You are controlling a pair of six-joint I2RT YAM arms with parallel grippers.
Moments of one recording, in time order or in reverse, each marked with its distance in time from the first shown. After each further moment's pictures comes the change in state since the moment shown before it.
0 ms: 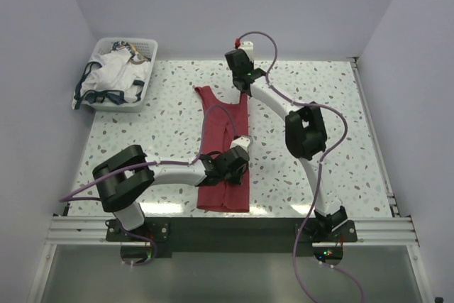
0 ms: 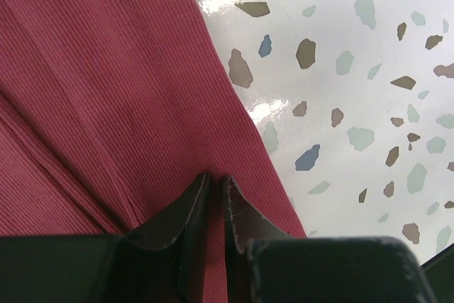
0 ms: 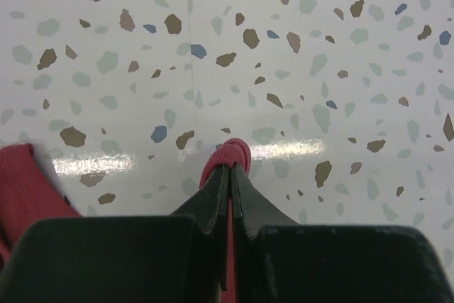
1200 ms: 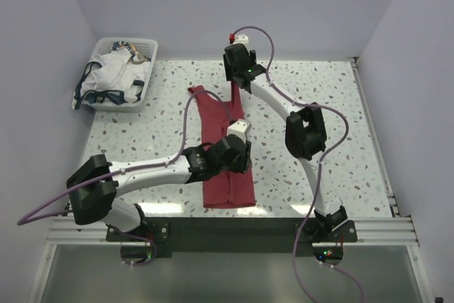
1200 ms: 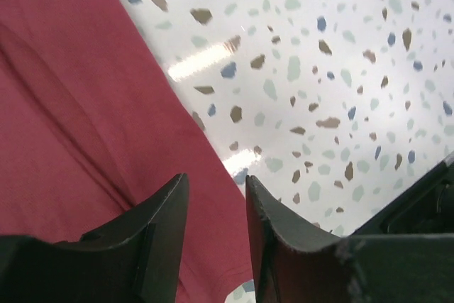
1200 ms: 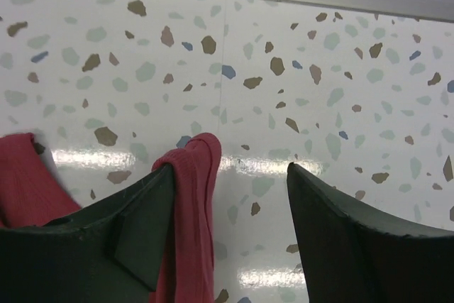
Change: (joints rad) left arm -0.012 -0.195 0.080 -0.084 -0.051 -0.011; right arm 0.015 0.043 0.108 -0.005 -0.068 -0.117
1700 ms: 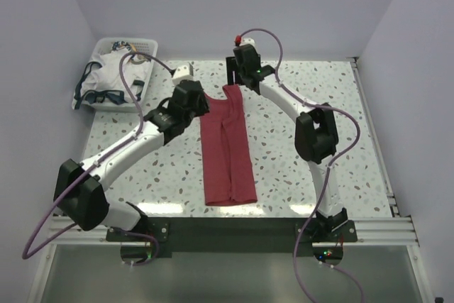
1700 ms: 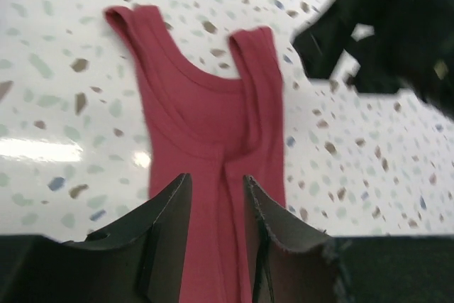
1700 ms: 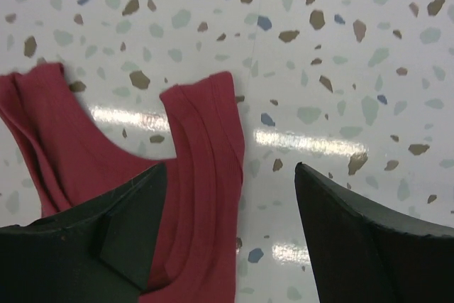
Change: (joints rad) left arm 0.447 -0.097 0.192 -0.117 -0.146 -0.025; right arm -0.029 -0.149 -0.143 0.005 -0.200 0.060
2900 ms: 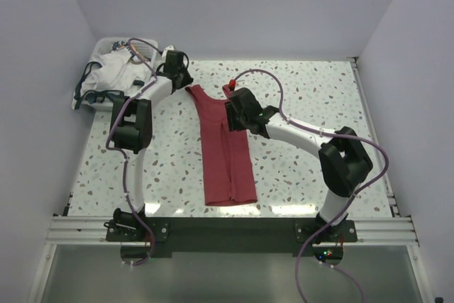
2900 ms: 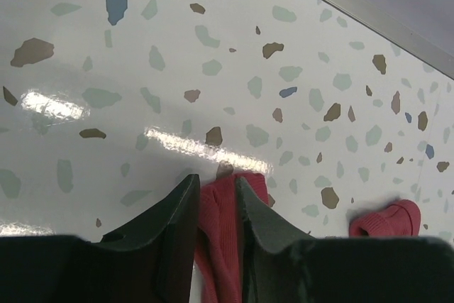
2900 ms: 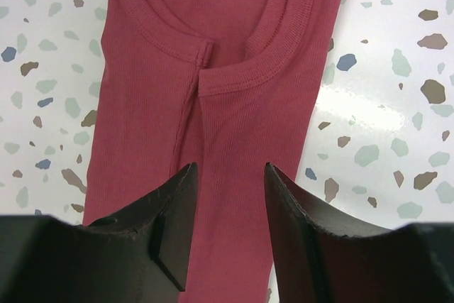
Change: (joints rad) left arm 0.449 0.883 0.649 0.082 0.270 0.033; right arm 0.207 -0.465 -0.754 0.122 -0.075 0.132
